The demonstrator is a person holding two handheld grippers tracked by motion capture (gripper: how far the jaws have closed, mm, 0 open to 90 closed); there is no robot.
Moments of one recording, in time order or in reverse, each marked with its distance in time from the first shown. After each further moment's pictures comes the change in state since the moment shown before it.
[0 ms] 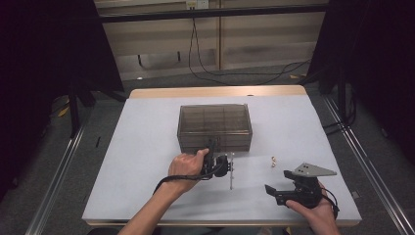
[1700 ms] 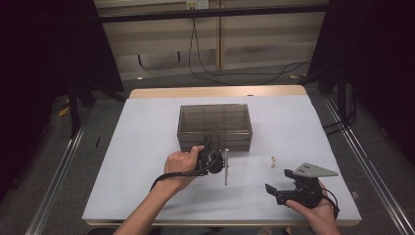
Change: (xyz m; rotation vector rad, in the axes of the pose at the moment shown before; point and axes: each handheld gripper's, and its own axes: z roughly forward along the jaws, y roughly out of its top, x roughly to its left) left arm 0.010 -0.013 0.004 -0.006 -0.062 -0.033; right arm 0.001 0.000 -0.001 -0.020 -0.008 -0.004
